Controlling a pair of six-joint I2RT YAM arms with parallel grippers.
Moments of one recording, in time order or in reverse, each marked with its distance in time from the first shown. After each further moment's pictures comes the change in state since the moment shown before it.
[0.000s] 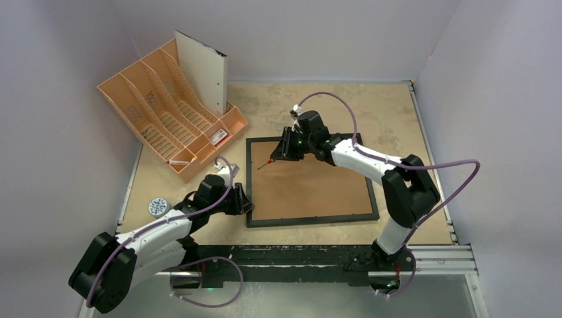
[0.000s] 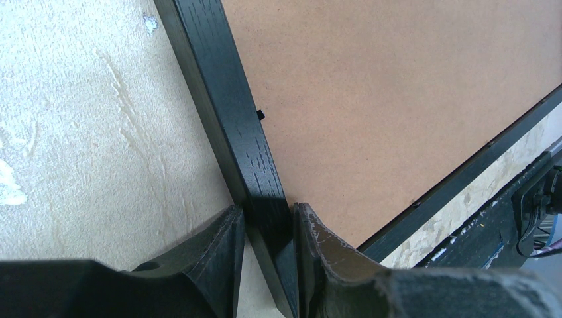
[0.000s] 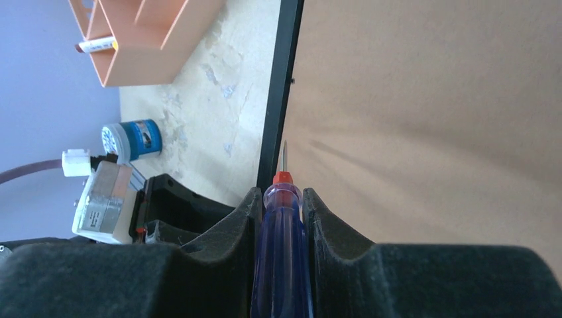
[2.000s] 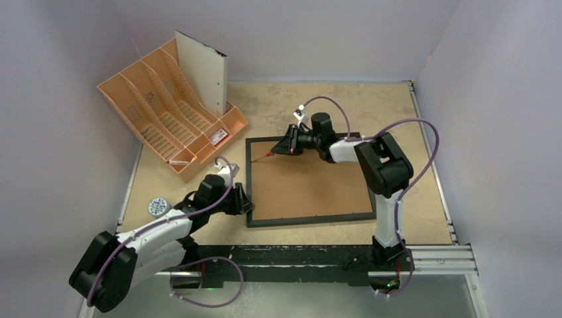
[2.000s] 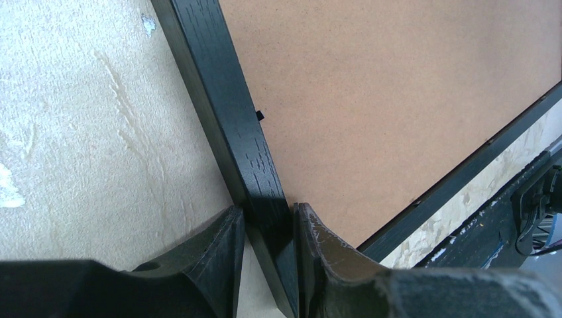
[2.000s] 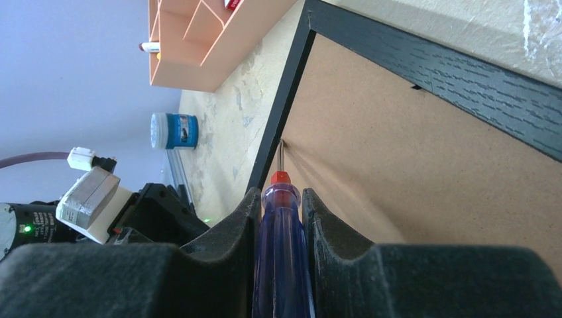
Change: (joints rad) left arm 0.000 0.013 0.000 0.007 0.003 0.000; right arm -0.195 0.349 -0.064 0.652 -0.469 0.016
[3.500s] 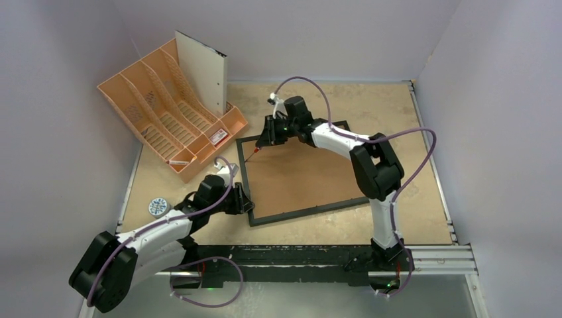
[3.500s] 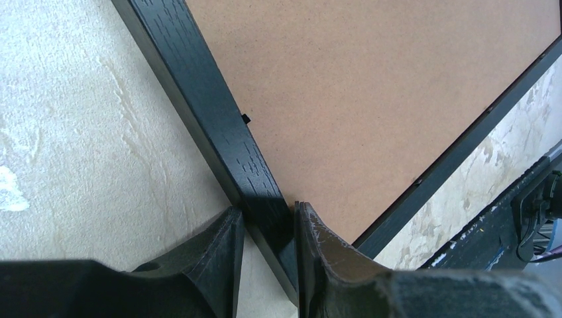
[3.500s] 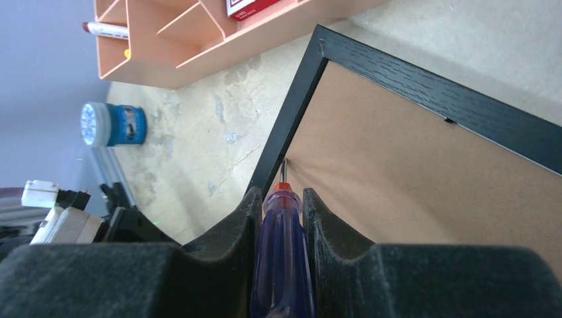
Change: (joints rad) left arm 0.000 -0.006 -0.005 0.023 -0.006 -0.002; right arm 0.121 0.023 0.348 -0.468 0.163 -0.261
